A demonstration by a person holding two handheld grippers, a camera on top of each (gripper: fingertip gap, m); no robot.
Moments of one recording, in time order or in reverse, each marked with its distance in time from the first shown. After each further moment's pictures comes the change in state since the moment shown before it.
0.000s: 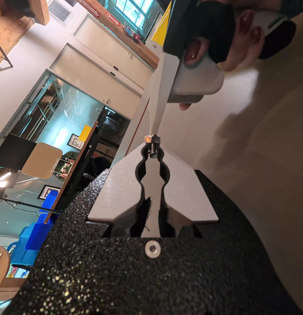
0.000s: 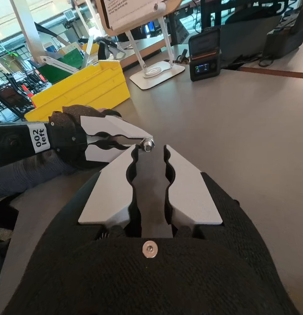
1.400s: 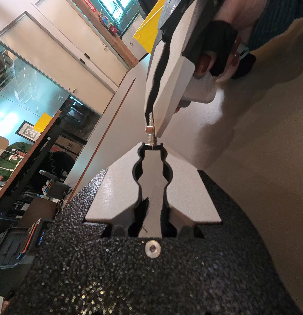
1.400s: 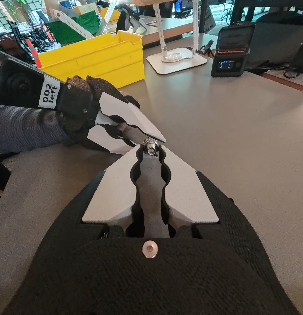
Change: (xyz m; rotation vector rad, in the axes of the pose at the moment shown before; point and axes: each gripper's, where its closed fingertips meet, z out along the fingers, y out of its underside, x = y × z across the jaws) left arm 0.025 -0.004 0.000 0.000 0.159 -0.193; right arm -0.013 0.016 -0.006 -0.082 -0.088 -0.189
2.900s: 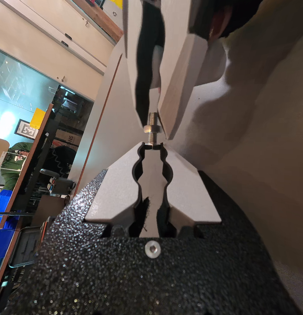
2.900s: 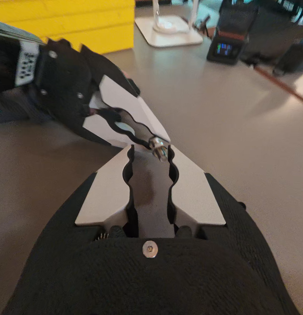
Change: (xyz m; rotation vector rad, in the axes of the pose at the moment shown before) left arm 0.007 0.025 0.009 -0.133 0.047 0.122; right arm -0.001 0.018 0.010 -0.148 0.111 -0.157
